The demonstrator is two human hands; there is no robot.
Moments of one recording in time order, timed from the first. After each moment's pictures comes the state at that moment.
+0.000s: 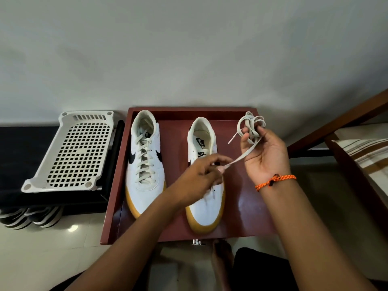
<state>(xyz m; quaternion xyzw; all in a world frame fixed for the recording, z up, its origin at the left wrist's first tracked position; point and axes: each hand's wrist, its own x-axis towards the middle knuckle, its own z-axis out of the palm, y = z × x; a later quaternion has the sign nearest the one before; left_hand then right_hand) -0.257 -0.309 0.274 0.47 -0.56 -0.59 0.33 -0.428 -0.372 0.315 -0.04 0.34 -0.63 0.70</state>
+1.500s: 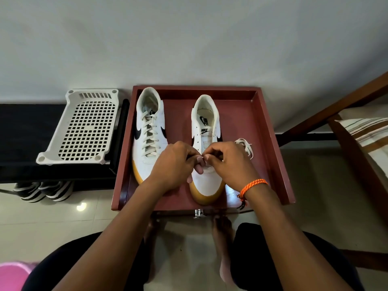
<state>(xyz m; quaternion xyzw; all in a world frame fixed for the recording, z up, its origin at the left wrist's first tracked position) -0.222 -0.271 0.281 0.63 -0.63 -0.40 0.22 -0.403 -0.301 0.272 -0.74 0.54 -0.21 0.33</state>
